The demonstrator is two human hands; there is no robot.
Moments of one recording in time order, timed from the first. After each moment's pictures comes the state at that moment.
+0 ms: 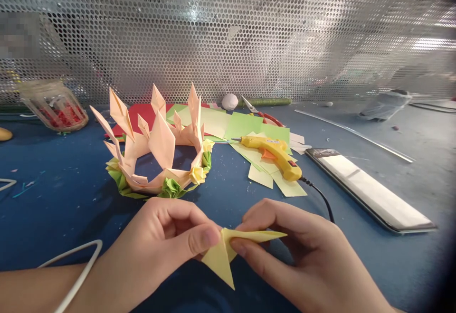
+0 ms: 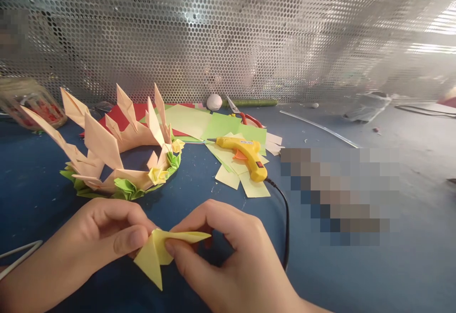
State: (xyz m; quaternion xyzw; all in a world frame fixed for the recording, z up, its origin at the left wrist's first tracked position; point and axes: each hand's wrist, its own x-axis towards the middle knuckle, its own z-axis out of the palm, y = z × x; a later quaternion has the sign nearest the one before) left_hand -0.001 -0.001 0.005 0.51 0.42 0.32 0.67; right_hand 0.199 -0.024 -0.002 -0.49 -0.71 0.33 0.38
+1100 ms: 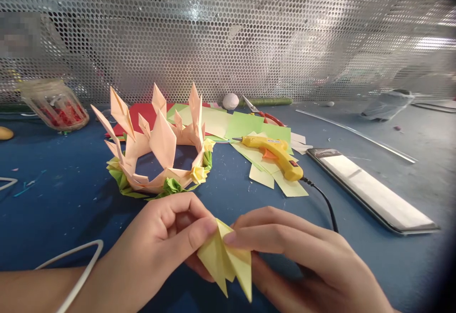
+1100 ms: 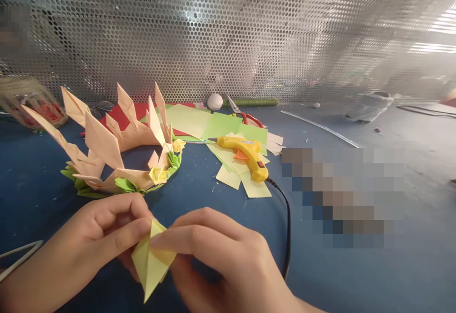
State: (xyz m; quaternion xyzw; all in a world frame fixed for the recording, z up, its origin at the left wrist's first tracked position) left_hand 0.002 -0.001 0.002 0.46 0.39 0.34 0.73; right_hand 0.203 -0.024 -0.008 -0.32 -0.79 0.28 0.45
